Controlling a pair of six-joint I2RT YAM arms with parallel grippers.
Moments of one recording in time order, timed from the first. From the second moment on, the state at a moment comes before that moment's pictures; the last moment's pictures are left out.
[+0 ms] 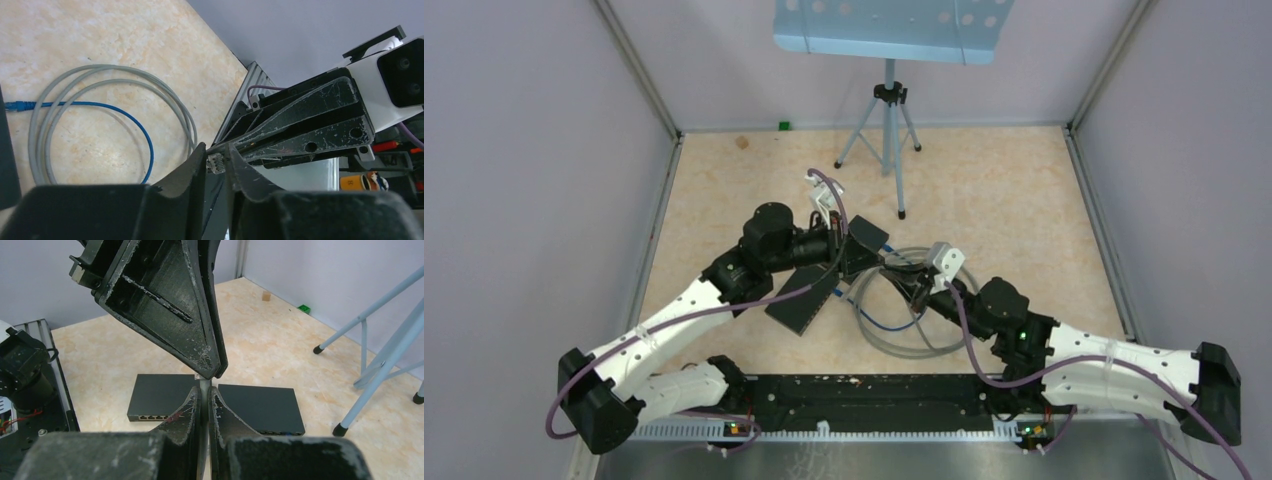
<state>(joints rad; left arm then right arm) -0.75 1.04 0.89 -0.03 0.50 -0.62 1.16 0.77 0.47 0.42 0.19 -0.09</state>
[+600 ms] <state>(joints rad) -0.76 0.97 0.84 -0.01 0.53 -0.43 1.16 0.73 0.58 0.22 0.21 -0.05</state>
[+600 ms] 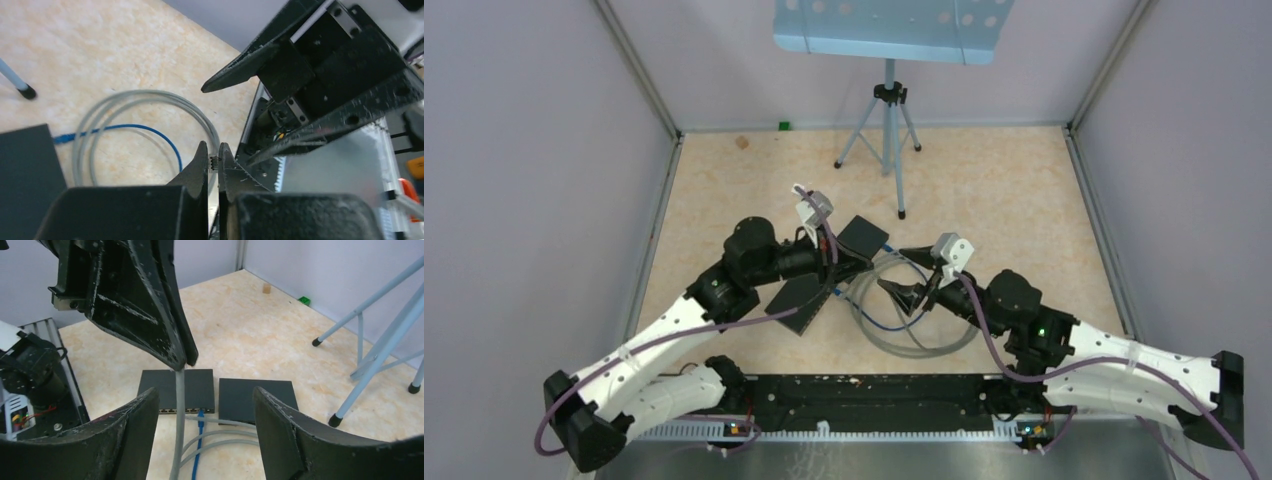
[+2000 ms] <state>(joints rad) -0.76 0.67 0.69 -0.21 1.35 0.96 1.06 1.10 0.77 0.22 -0.91 0.18</state>
